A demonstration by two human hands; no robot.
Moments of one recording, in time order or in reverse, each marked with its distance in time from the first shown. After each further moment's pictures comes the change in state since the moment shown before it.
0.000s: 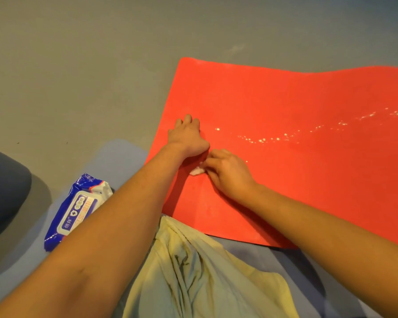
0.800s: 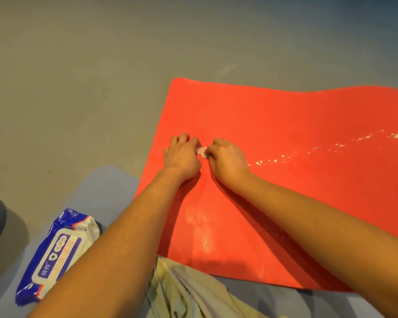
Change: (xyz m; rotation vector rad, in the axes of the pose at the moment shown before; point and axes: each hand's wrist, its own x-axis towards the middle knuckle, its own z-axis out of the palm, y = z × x) left_hand 0.024 -0.005 0.008 -0.095 0.076 0.070; right_hand 0.080 0.050 -0.005 -0.190 0.096 0.242
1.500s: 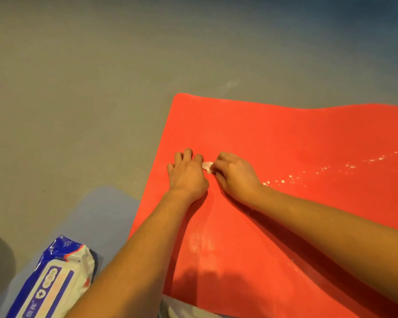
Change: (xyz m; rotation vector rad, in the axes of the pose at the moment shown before) left_hand 0.006 0.008 0.004 0.045 0.017 -0.025; right_hand 0.017 0.032 0.006 0.038 0.001 -0.206
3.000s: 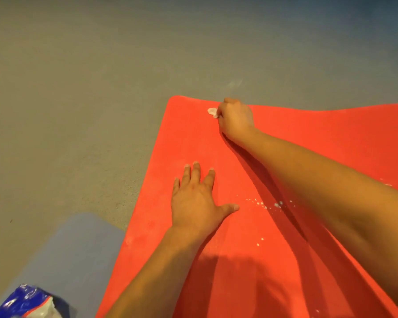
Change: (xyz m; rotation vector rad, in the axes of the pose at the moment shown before) left_hand 0.000 0.021 0.018 0.019 0.038 0.033; right_hand 0.176 0.106 0.010 -0.194 0.069 0.287
